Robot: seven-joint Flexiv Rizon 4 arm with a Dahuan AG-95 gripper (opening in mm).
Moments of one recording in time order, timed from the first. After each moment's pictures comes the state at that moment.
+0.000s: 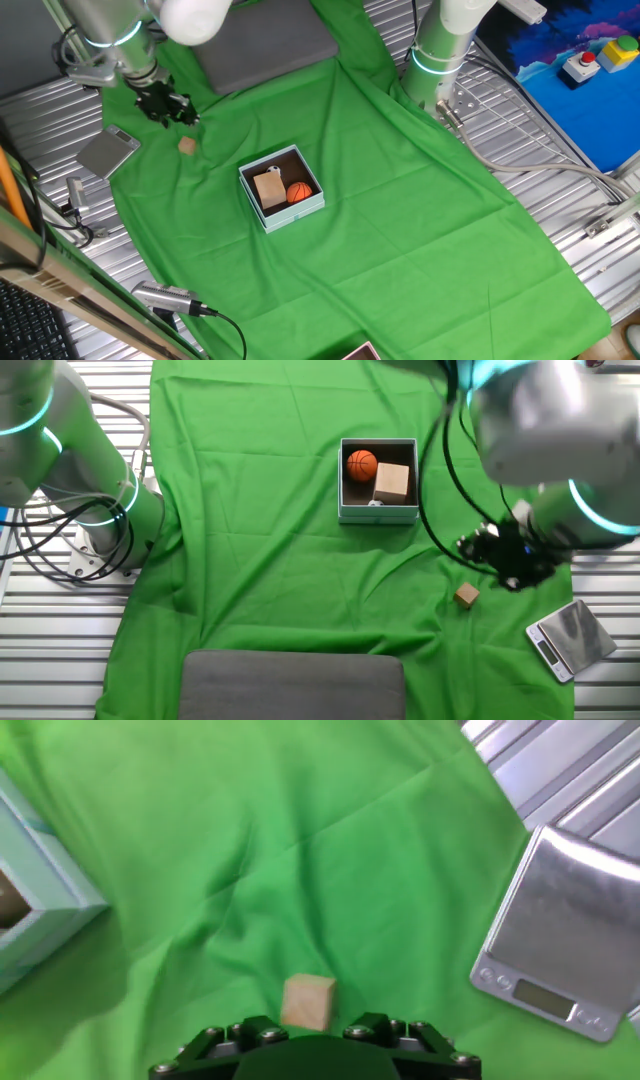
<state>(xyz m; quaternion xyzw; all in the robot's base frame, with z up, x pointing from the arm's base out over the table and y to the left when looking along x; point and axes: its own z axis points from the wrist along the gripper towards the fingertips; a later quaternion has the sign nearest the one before) 0.612 -0.116 0.112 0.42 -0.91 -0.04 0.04</state>
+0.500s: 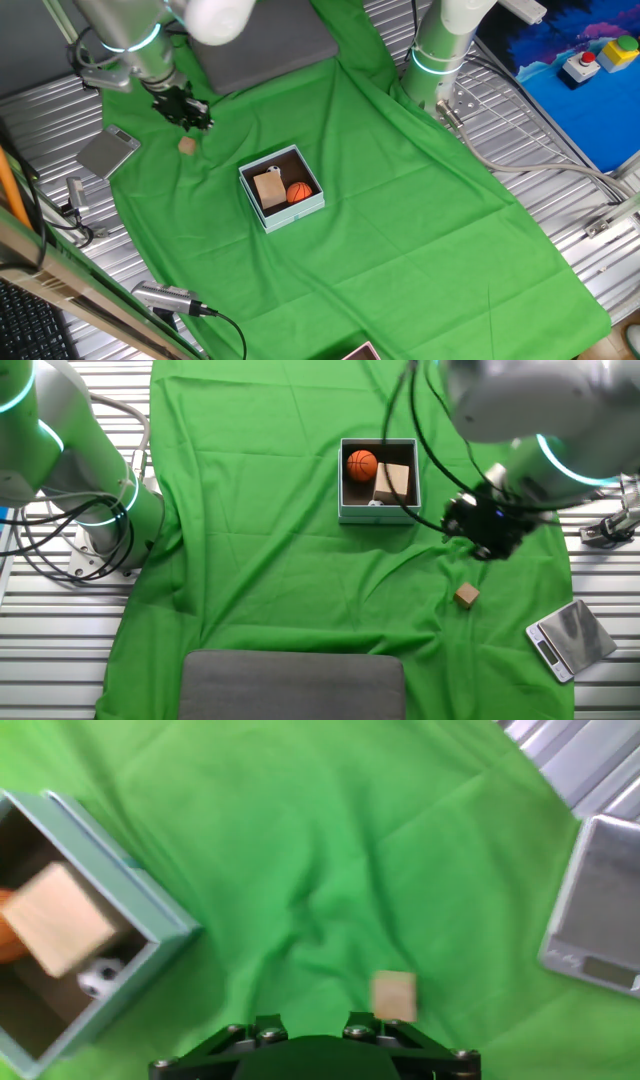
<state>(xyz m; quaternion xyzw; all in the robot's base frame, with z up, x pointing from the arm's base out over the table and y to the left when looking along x) 0.575 -0.074 0.122 0.38 -0.92 -0.03 0.05</state>
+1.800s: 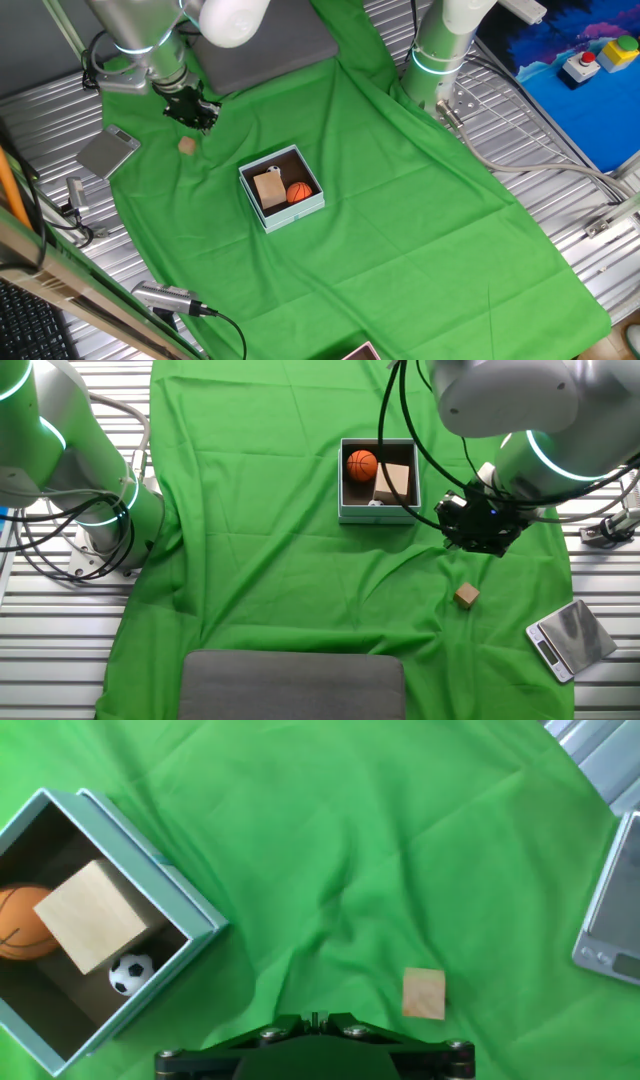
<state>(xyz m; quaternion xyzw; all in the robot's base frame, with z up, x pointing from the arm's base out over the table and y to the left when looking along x) 0.572 -0.066 0.121 0.44 -0.90 -0.04 0.05</state>
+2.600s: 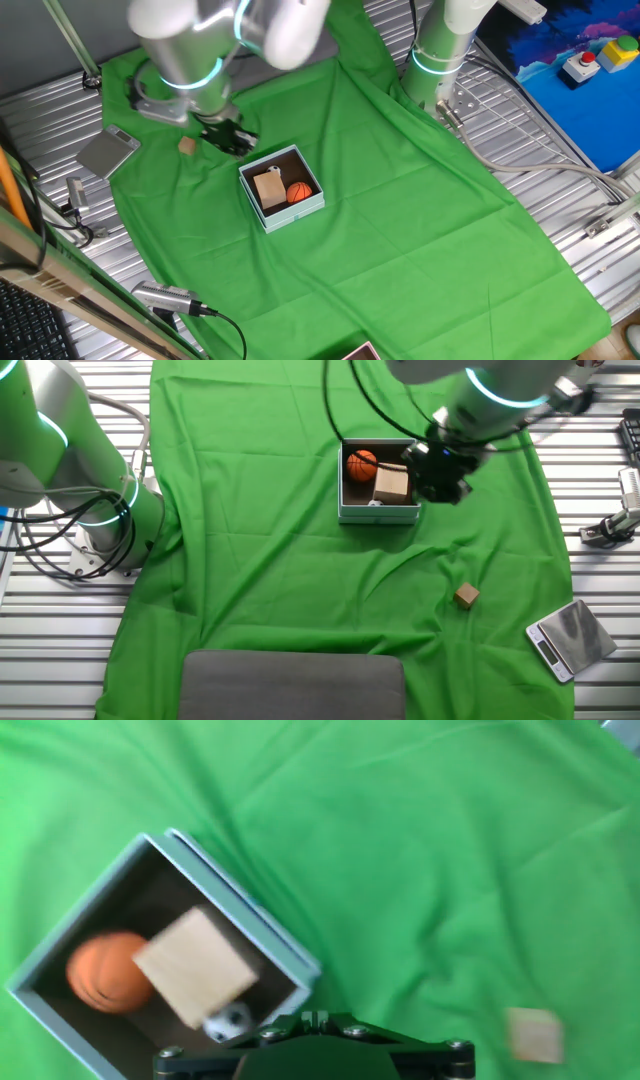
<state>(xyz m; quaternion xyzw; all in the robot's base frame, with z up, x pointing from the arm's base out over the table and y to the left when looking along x) 0.519 0.029 0.107 0.36 -0.93 -0.03 0.05</state>
